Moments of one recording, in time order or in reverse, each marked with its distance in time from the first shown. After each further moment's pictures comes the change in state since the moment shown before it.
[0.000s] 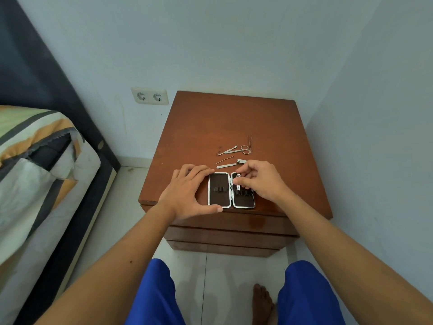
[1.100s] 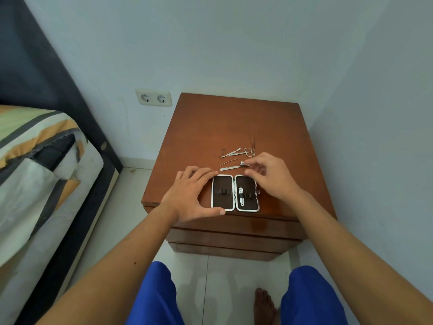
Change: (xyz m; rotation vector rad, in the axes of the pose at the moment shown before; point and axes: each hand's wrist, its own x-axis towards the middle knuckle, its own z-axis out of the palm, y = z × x) left_hand 0.000 -0.003 -0.001 0.018 -0.015 0.022; right_hand 0.006 -0.002 -0.020 -0.308 0.104 -0.204
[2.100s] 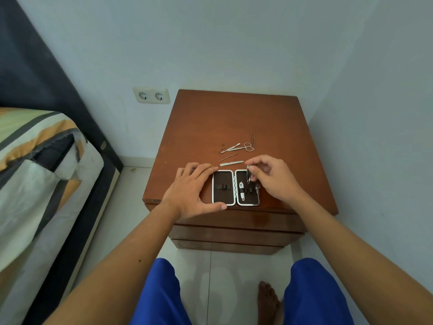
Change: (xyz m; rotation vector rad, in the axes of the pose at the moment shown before) left_hand -0.001 0.002 0.001 0.043 0.037 0.025; right_hand -0.023 0.001 0.009 0.328 0.029 0.145
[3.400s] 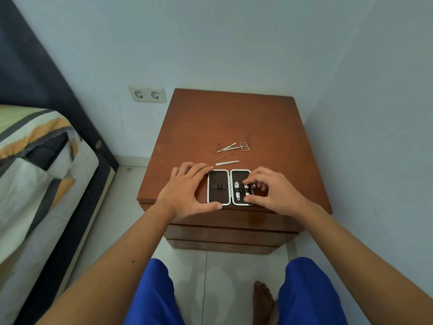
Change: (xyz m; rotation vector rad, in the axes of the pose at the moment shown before) left_hand 0.000 0.000 0.003 0.005 0.001 -0.016; right_hand -0.026 0.016 -0.017 -0.360 -0.230 -0.218
